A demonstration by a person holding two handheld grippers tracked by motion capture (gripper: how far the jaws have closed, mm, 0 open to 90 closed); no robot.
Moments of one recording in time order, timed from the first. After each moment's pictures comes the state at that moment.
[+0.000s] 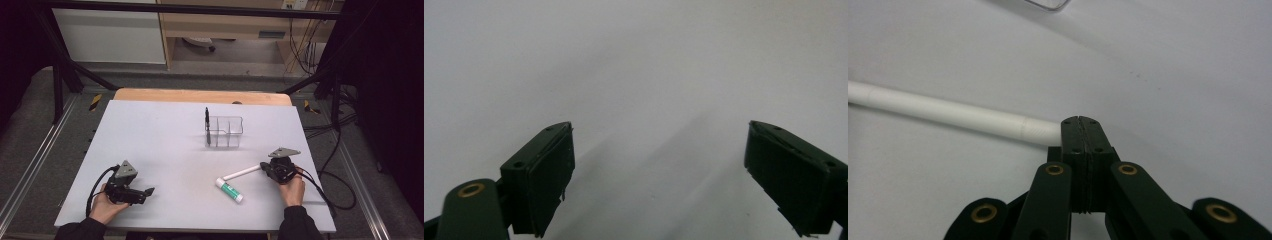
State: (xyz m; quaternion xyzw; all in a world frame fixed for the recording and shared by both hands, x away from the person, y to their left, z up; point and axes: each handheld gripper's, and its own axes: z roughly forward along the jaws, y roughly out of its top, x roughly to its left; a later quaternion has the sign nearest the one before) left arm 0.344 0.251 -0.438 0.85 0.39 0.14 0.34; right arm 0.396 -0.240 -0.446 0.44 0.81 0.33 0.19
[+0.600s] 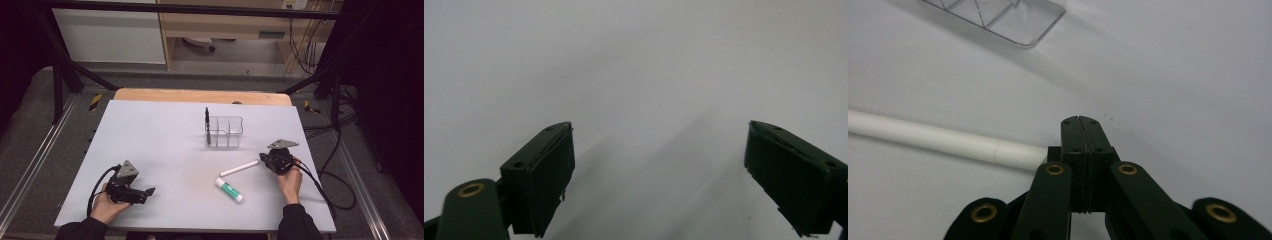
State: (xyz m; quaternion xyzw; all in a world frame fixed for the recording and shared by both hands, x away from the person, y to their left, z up) left arm 0.345 0.249 -0.438 0.85 0.39 0.14 0.33; right arm 0.424 -0.239 -0.444 0.45 0.80 0.34 0.21
